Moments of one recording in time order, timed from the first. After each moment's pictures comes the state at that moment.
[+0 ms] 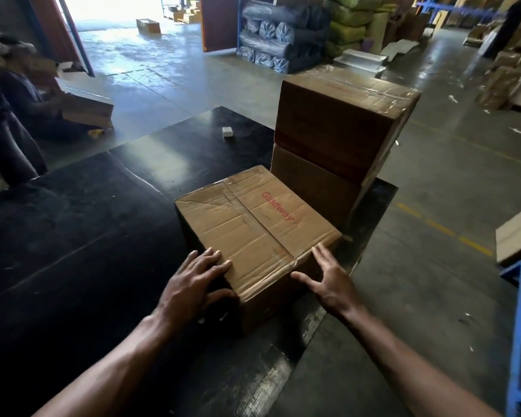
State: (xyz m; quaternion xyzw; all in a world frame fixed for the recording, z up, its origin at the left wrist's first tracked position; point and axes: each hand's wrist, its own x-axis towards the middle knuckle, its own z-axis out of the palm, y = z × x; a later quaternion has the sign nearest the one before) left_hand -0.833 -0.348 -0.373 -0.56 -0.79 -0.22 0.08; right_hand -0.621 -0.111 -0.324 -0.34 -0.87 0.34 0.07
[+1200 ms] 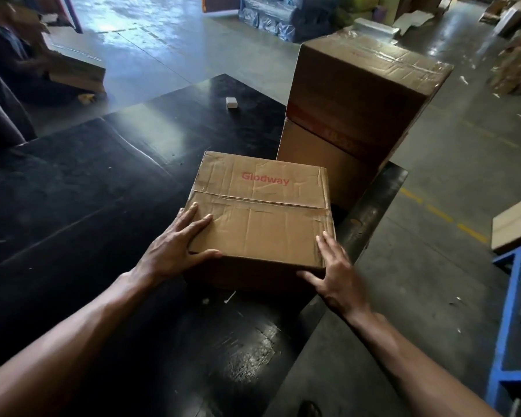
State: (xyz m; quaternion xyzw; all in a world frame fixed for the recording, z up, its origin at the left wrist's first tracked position) left_hand -0.900 -0.358 -0.366 -0.44 -0.85 -0.26 -0.12; right_hand -0.631 -0.127 -0.349 -0.32 -0.92 0.20 0.07
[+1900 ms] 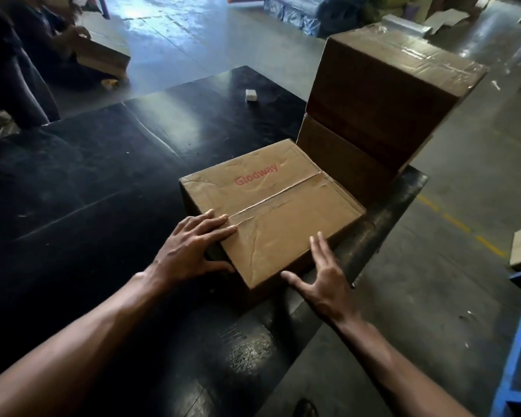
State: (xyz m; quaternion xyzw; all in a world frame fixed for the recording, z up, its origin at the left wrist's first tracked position) left_hand -0.877 -0.366 -0.372 -0.55 -0.81 -0.20 0.03; right_hand -0.644 -0.162 -0.346 -0.29 -0.91 0.30 0.09
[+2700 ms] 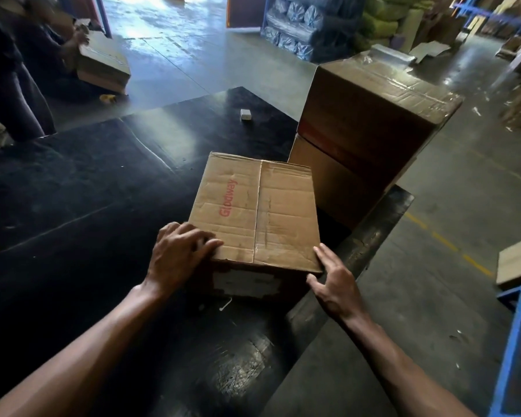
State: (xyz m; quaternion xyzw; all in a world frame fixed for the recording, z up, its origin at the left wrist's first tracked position) left_hand -0.872 -0.349 -0.361 -0.38 -0.87 -0.31 0.08; right_hand -0.640 -0.117 -0.332 -0.31 -0.91 0.27 0.09
